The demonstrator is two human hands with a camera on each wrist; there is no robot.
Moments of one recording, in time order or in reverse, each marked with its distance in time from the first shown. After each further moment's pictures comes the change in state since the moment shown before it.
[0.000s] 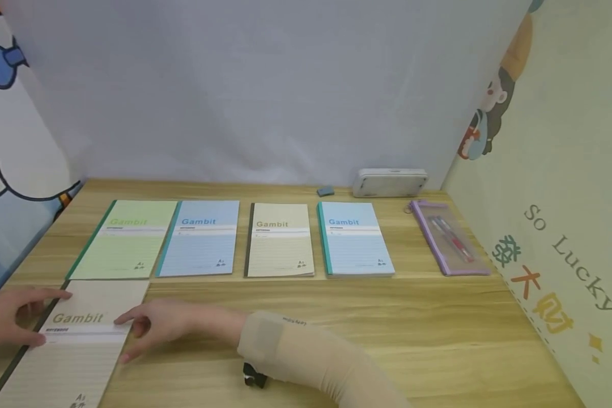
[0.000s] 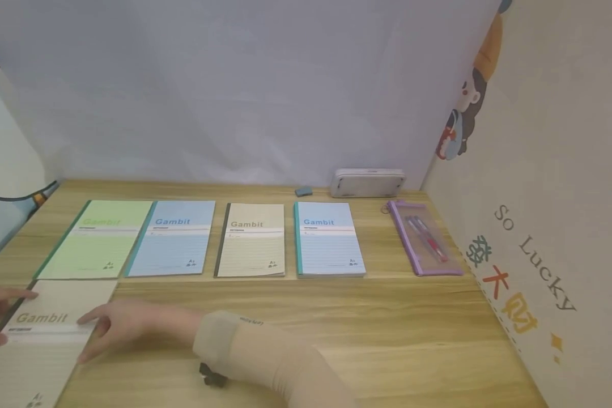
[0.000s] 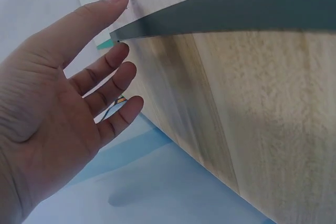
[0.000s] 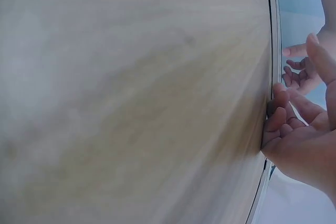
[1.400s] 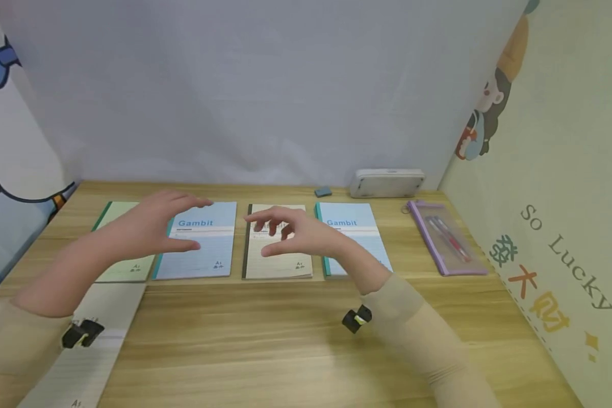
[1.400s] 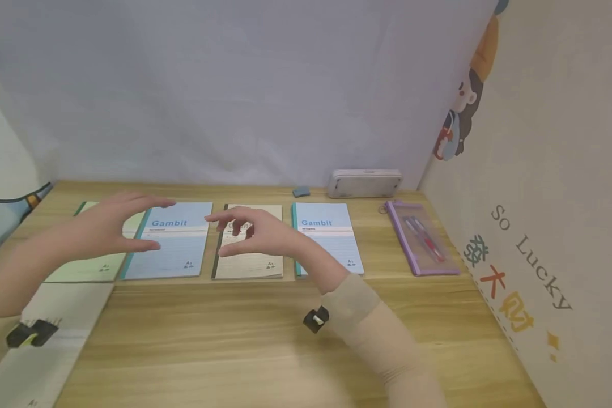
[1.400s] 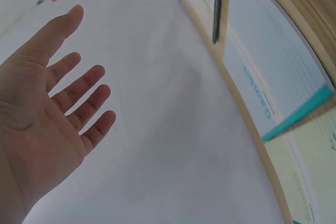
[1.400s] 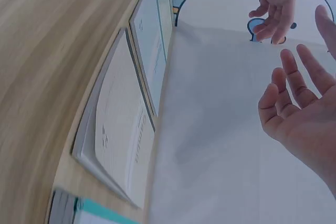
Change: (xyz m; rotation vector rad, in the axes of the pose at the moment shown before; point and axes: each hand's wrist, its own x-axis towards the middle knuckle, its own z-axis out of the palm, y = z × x) left_hand 0.053 0.240 -0.134 -0.019 0.392 0.460; right_hand -0.193 0.052 -0.150 0.130 0.409 -0.162
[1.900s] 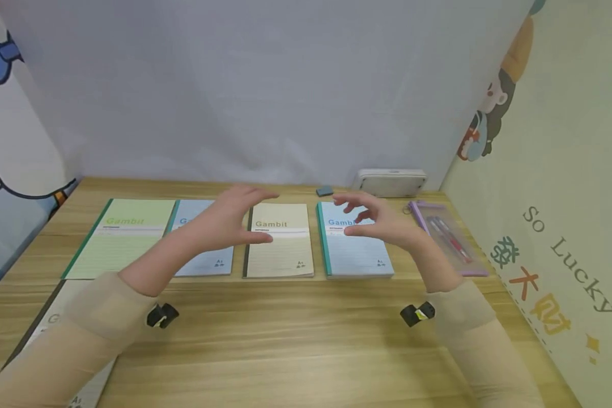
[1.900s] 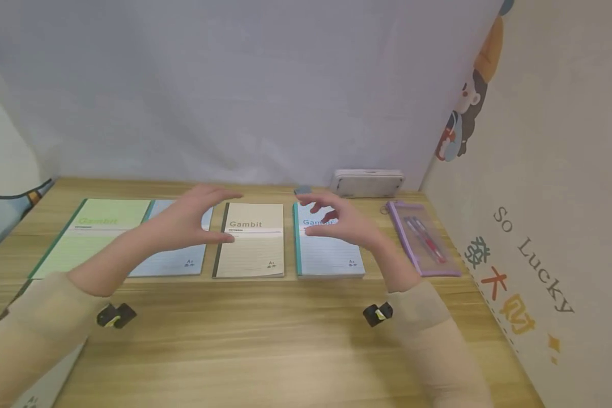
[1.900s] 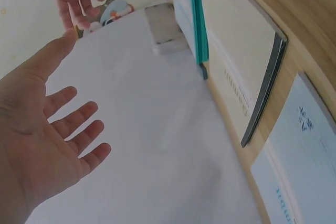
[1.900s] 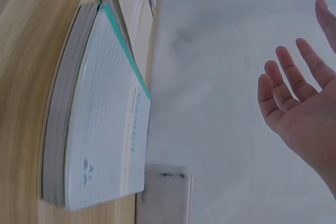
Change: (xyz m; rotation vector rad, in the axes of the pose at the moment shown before) left_hand 0.069 0.059 0.033 -0.125 0.032 0.041; right_hand -0.080 0.052 -0.072 0.011 0.211 0.114
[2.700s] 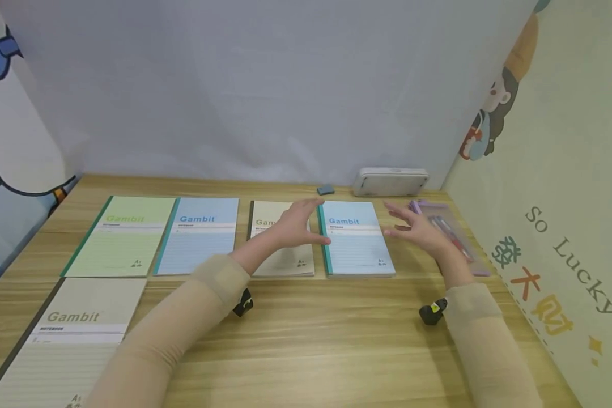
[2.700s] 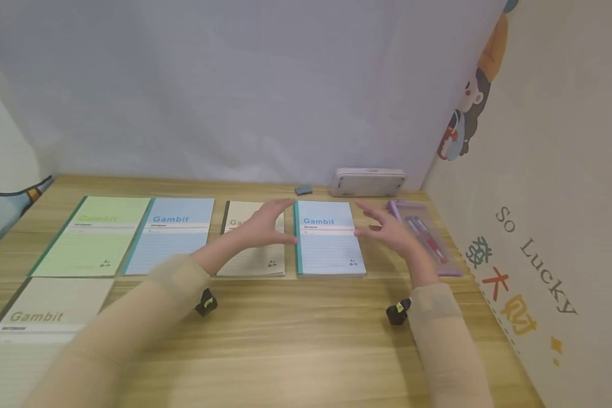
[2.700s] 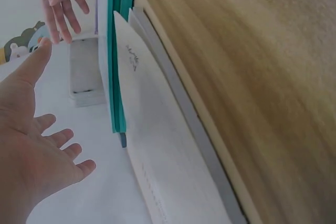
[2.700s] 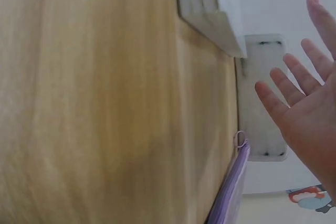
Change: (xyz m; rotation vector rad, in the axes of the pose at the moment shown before) left_hand 0.095 0.011 0.116 -0.213 -0.062 -0.106; right_hand -0.042 0.115 -0.042 0.080 0.115 0.297
